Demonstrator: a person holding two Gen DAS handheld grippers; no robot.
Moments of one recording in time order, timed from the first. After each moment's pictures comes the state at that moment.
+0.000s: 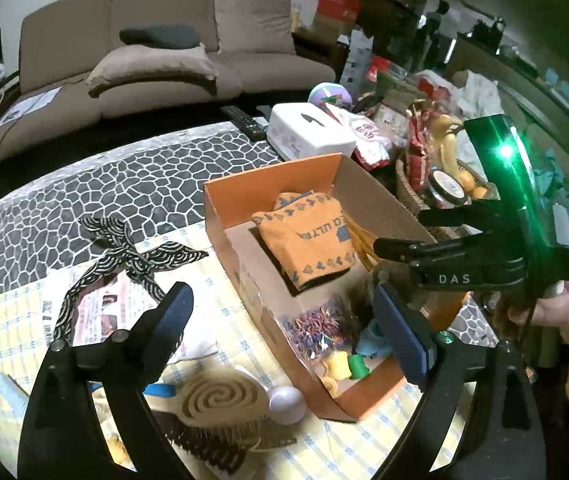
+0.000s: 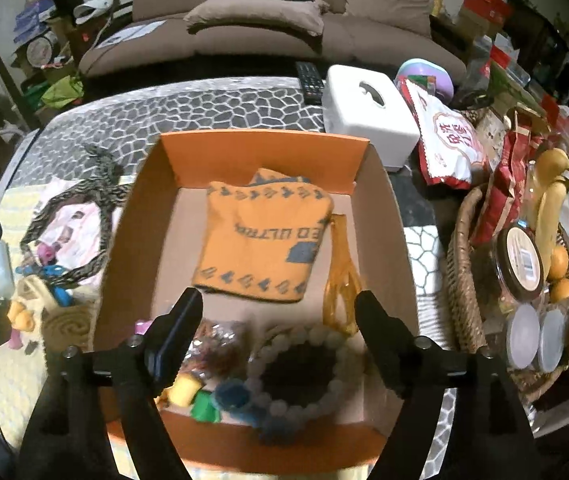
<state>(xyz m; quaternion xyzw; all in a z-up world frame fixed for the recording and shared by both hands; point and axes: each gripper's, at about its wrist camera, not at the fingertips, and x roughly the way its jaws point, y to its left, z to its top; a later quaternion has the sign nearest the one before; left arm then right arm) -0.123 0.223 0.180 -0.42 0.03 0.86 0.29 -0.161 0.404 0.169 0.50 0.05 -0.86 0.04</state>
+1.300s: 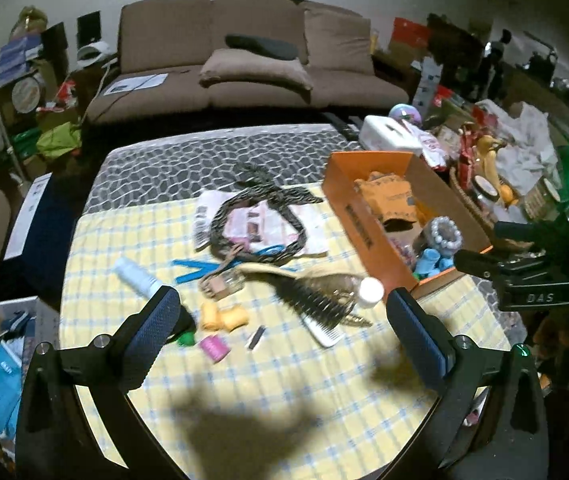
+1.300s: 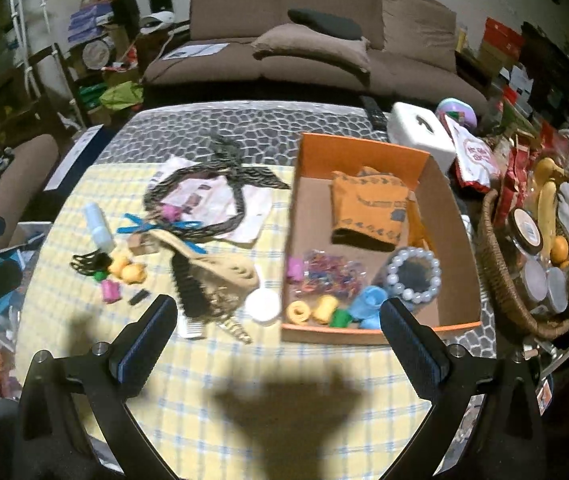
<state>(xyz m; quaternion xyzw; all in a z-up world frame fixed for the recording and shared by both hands) 0.012 0.046 0.223 -0.41 0.00 0.90 0.16 -0.013 0.280 0.222 0.46 0.06 -0.88 0.09</state>
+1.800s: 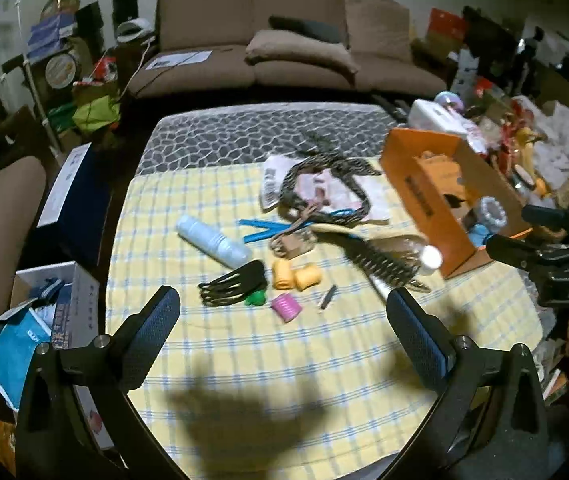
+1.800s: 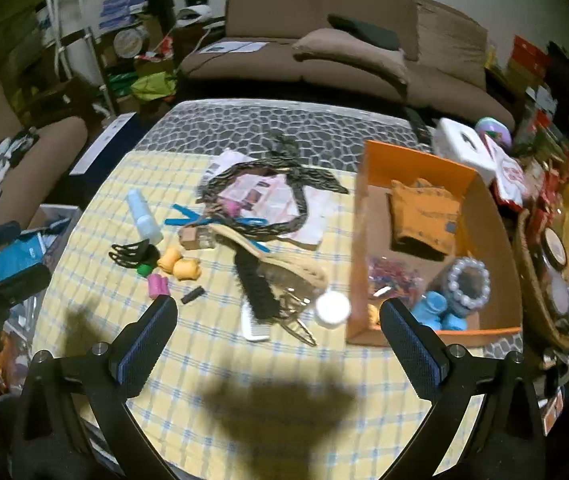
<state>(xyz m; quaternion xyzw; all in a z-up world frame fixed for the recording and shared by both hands) 0.024 -0.025 0.194 -0.44 0.01 0.89 0.10 -0.001 0.205 0.209 0.45 0.08 -0.88 0.14</state>
